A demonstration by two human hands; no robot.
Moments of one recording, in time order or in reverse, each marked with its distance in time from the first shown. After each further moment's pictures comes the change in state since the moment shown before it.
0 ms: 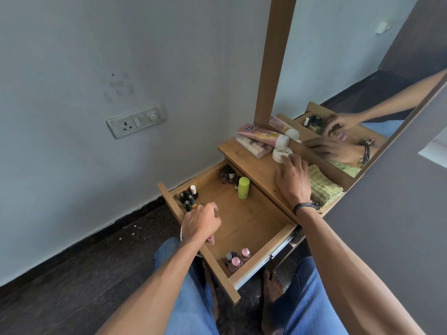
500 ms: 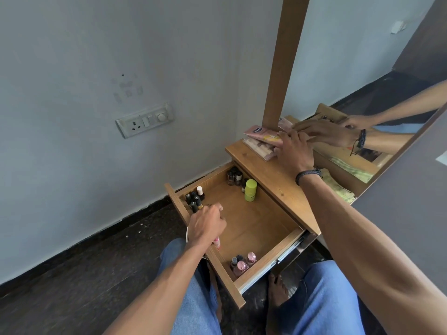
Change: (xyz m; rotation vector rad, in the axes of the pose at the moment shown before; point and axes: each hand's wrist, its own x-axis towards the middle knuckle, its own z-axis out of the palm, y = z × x) left_hand -0.002 0.001 0.001 -0.019 0.074 0.015; right_hand 0.086 -0.032 -0.012 -0.211 -0.140 -0.147
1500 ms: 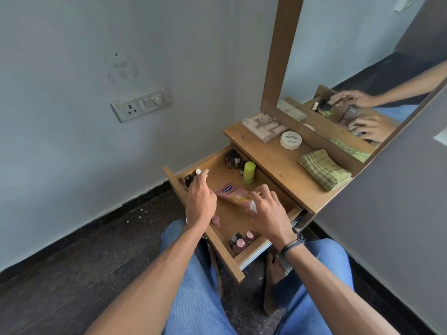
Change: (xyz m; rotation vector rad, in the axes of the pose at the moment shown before) left_hand -0.005 -0.006 0.002 -0.364 0.351 -0.026; right_hand -0.217 -0.063 0.029 0.243 -0.146 -0.189
